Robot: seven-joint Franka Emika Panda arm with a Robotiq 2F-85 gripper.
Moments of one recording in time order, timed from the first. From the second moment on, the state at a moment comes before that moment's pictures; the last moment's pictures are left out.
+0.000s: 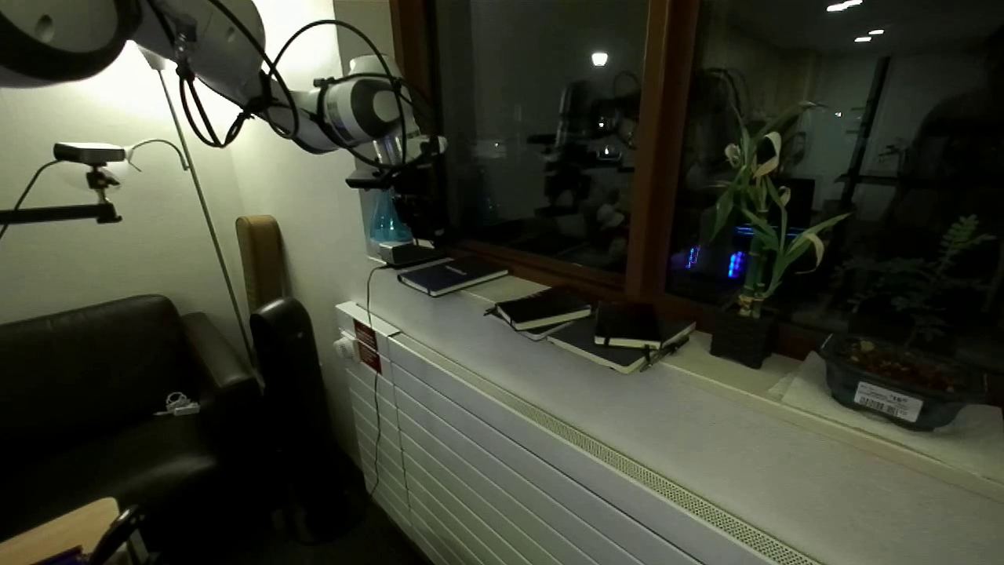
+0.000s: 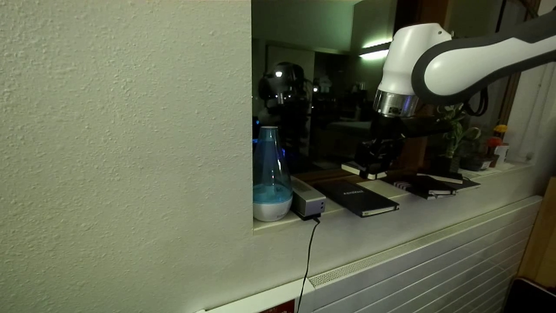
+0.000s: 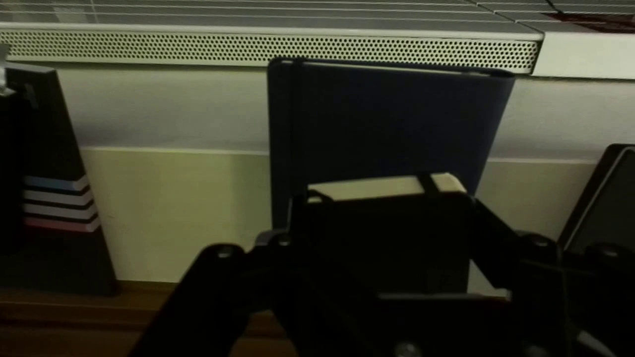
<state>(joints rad) 0.26 0.42 0.06 -1.50 -0.18 2.12 0.44</state>
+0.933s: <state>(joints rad) 0.36 0.53 0.06 -1.30 -0.18 2.04 0.46</state>
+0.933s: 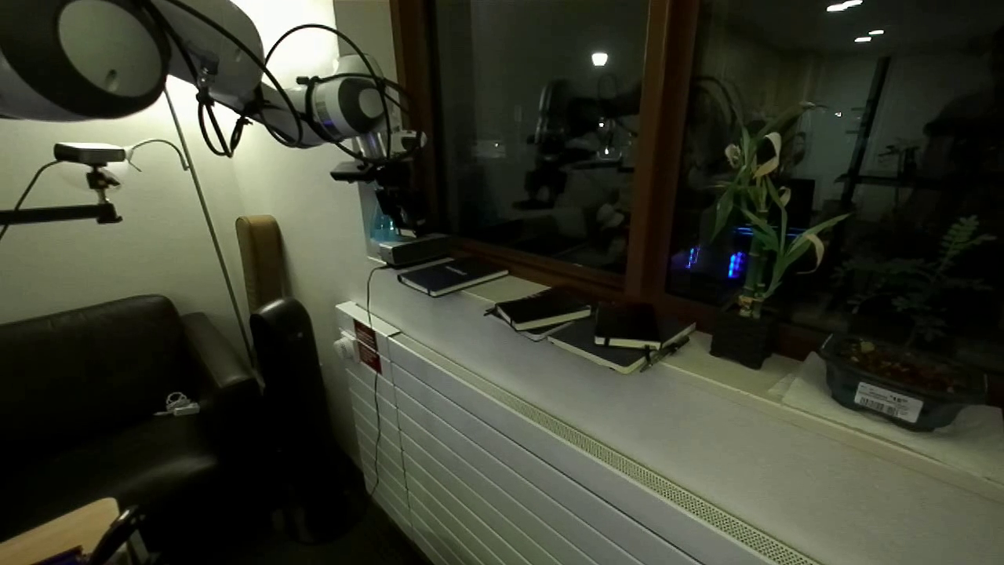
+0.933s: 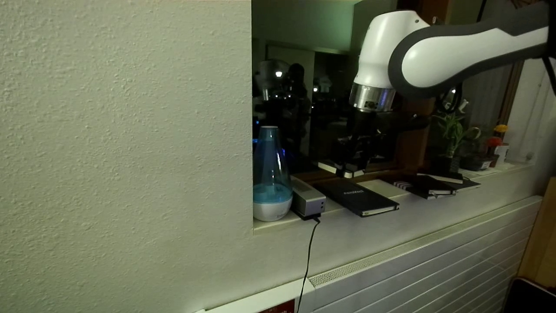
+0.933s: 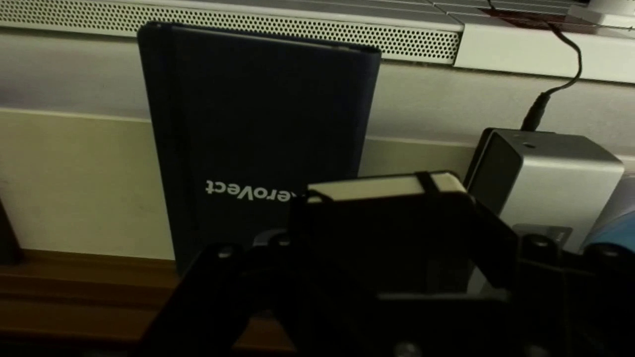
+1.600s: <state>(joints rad) 0.42 0.61 0.06 -1.17 -0.18 1.89 0.62</state>
